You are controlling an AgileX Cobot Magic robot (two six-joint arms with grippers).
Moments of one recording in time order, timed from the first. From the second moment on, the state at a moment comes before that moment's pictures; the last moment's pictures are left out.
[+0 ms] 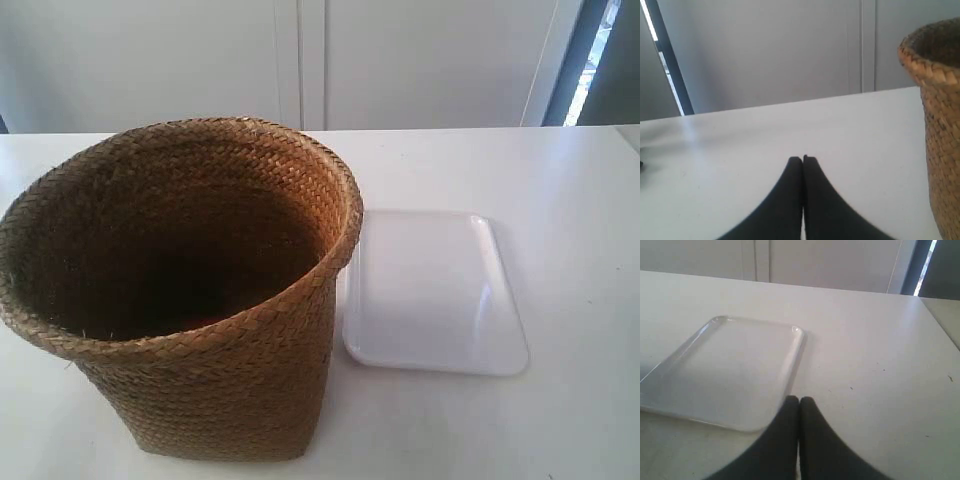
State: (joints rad) left arm 0.06 0.00 0.02 0.06 0.07 0.02; right arm -0.02 0.01 -0.01 -0.02 0.32 0.00
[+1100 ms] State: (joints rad) left arm 0.06 0.00 0.02 0.06 0.18 -0.59; right arm -0.02 0.01 -0.01 -0.11 0.31 0.00
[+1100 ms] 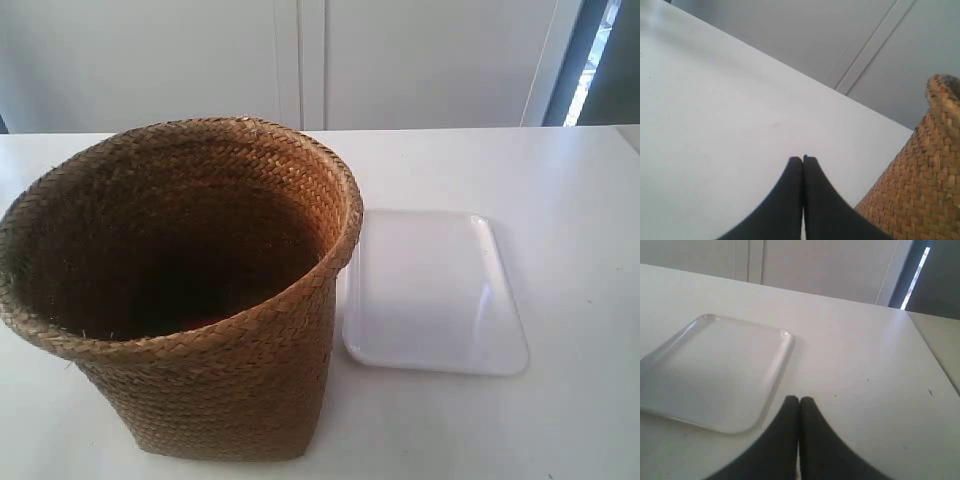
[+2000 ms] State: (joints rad) left arm 0.06 0.00 0.02 0.06 0.20 -0.67; right arm -0.02 0.00 0.00 0.14 -0.69 0.75
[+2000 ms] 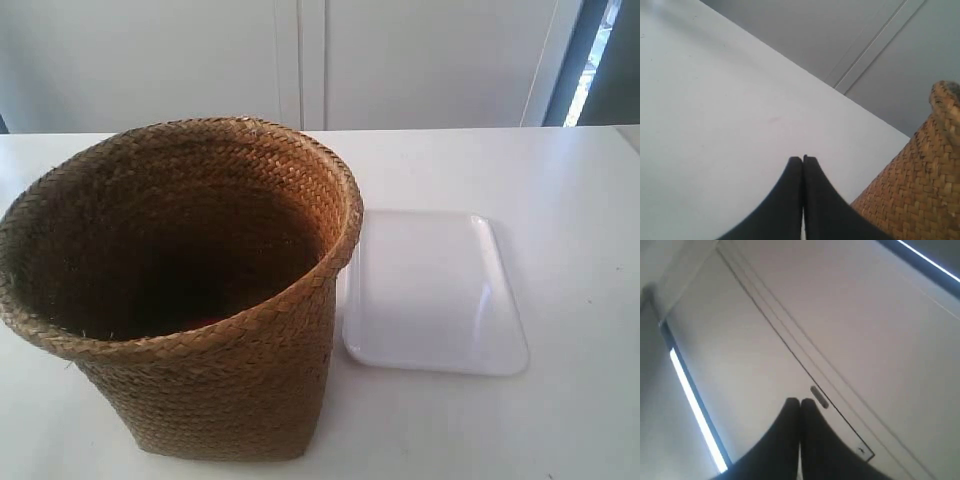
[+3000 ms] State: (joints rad) left arm 0.07 0.77 -0.95 0.00 0.25 -0.36; right arm -0.02 0.79 -1.01 0.51 -0.01 -0.13
